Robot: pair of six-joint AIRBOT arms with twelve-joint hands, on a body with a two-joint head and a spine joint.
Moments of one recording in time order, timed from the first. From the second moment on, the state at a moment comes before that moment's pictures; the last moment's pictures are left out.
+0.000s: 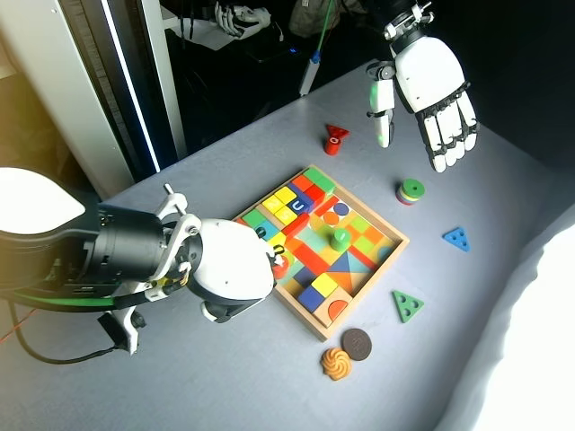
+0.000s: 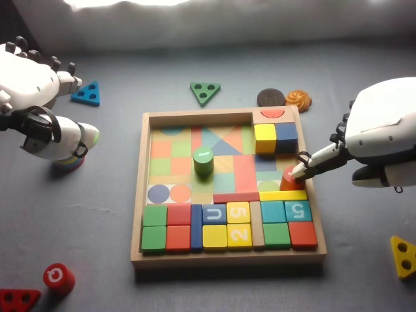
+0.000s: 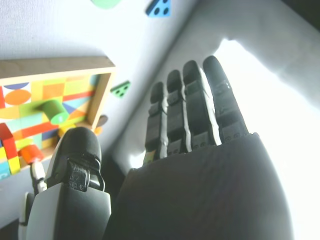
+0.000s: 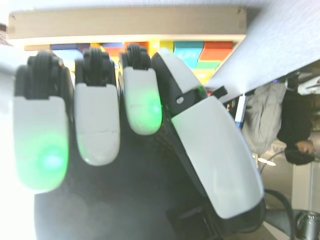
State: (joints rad) left arm 0.08 -0.75 0.74 -1.71 -0.67 2.81; right arm -0.17 -0.99 1.23 -1.81 0.46 0.48
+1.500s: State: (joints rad) left arm 0.08 -0.75 0.74 -1.71 -0.67 2.81; right arm -0.04 -1.32 1.48 -1.88 0.48 0.50
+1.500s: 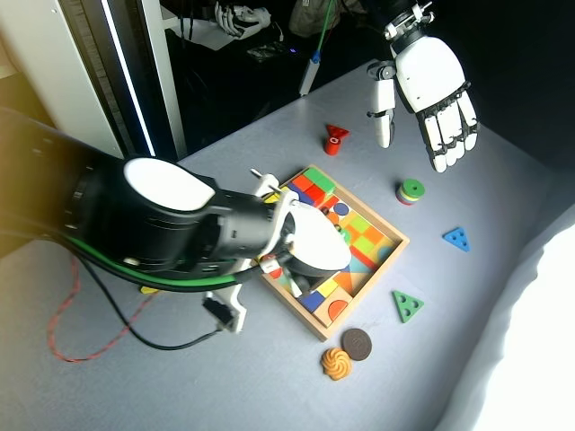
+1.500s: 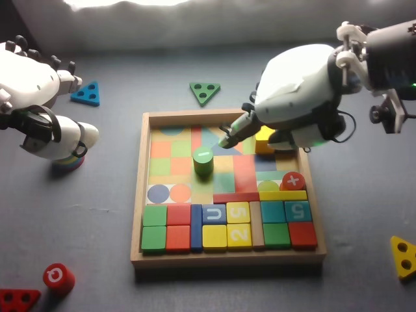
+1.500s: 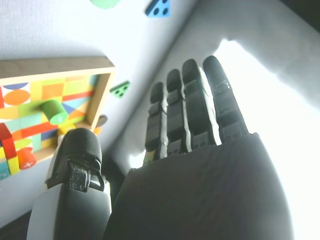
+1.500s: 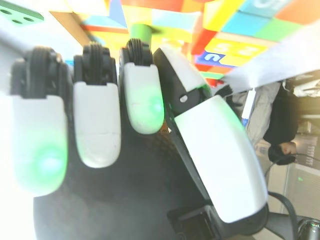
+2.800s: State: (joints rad) left arm 0.08 -0.75 0.74 -1.71 -0.67 2.81; right arm -0.03 -1.41 1.54 -1.90 0.50 0.49
